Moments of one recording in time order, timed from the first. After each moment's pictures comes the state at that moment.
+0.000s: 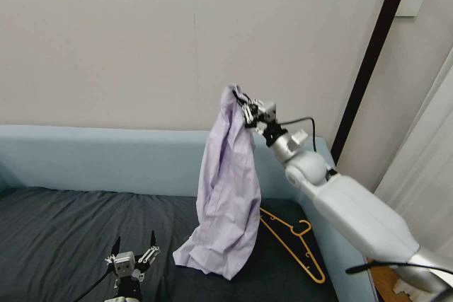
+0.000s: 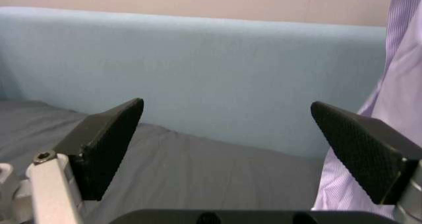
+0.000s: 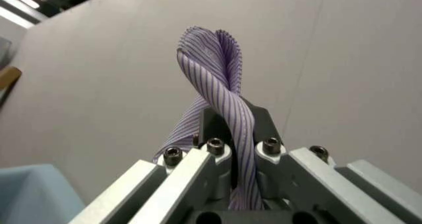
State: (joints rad) left arm 1.53 -1.48 -0.57 -1.87 -0.12 -0.22 -0.21; right arm -0.02 1.10 -0.35 1.43 0.67 0.34 -0.06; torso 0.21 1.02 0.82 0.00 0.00
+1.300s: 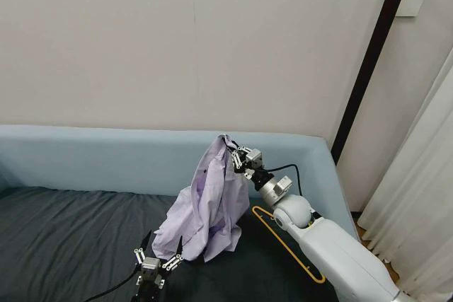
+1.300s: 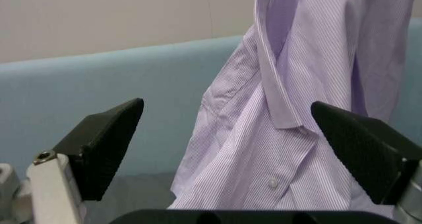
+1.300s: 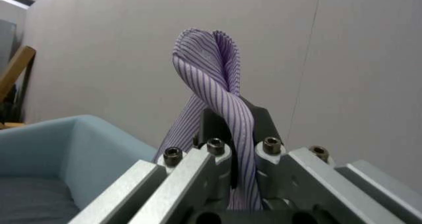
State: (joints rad) left arm 1.43 -1.44 -0.48 -1.65 0.03 -0.46 -0.04; right arm -0.46 1.14 -0.25 1.42 0.52 0.43 -0.13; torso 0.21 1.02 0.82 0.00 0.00
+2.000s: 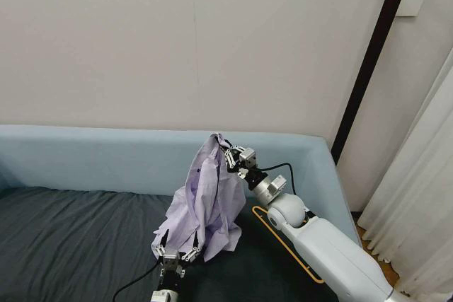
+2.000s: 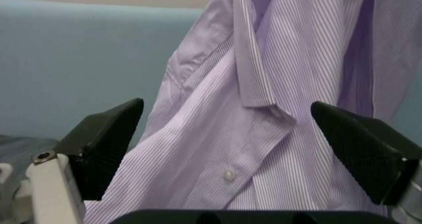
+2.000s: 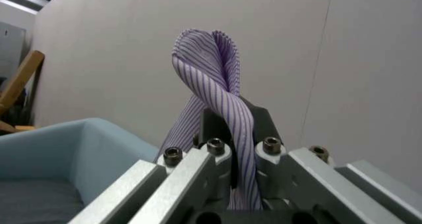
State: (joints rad) left arm 1.28 -1.53 -0.42 -1.45 -0.04 -0.46 -0.07; right arm -0.46 1.16 -0.26 1.42 0.52 0.43 -0.13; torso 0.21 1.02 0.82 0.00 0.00
